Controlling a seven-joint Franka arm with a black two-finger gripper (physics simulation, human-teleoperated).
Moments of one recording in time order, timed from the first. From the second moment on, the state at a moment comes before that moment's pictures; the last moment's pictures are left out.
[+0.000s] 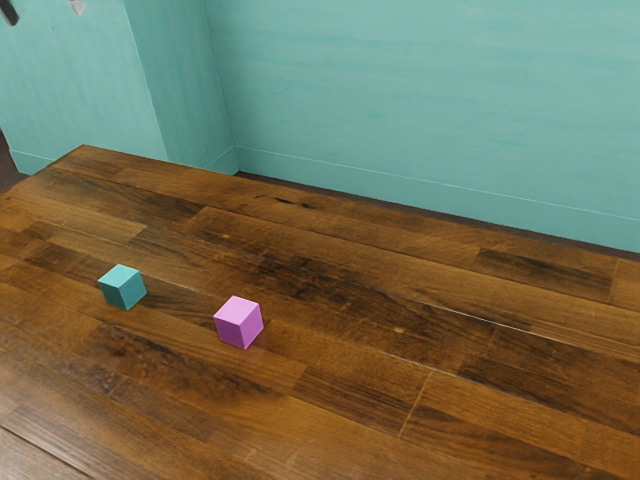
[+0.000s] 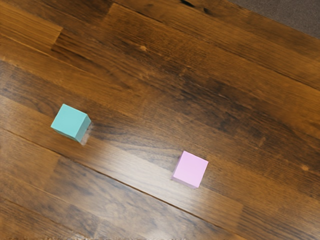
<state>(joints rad) 0.51 -0.07 -0.30 -1.07 -0.04 1.24 -0.24</state>
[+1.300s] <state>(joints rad) 0.03 -0.10 0.43 -2.32 0.21 2.42 0.10</state>
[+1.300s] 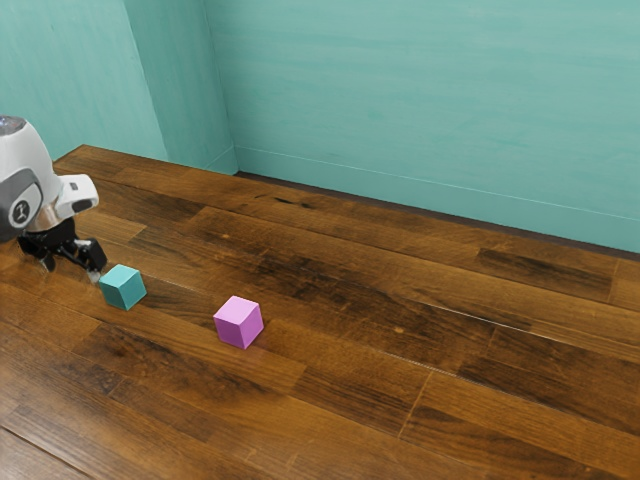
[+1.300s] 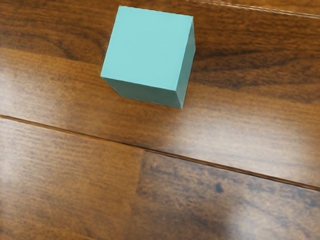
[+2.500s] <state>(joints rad) 0.24 0.38 0.23 -1.86 -0.13 2.17 0.61</state>
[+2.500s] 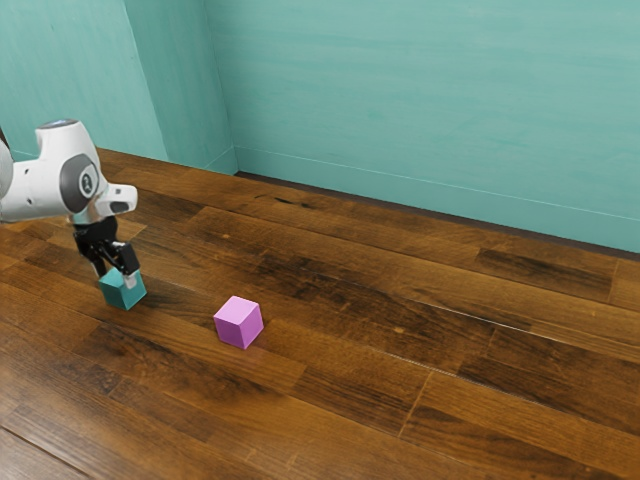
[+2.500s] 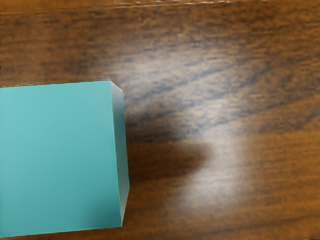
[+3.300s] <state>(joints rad) 0.38 0.51 0.13 -1.68 -0.13 2.13 0.71</state>
